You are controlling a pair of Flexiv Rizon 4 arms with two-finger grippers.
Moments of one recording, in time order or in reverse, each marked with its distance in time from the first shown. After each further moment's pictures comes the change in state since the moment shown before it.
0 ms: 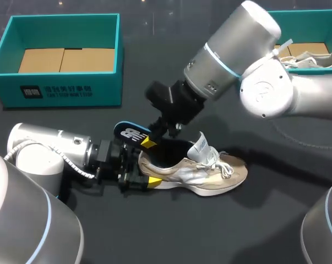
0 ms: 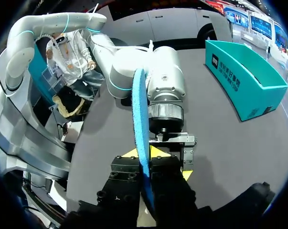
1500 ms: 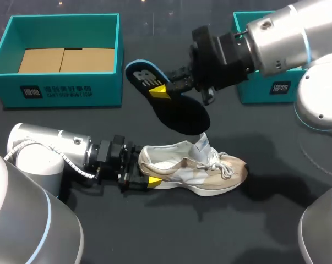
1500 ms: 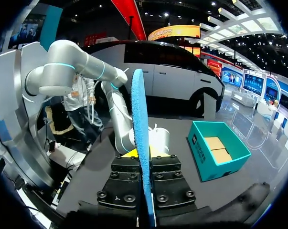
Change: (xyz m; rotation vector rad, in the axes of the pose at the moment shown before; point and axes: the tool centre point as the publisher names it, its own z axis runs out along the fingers) left arm 0.000 0.000 0.000 0.000 0.000 0.000; right arm 0.068 0.102 -0.157 -0.473 -0.180 -0.286
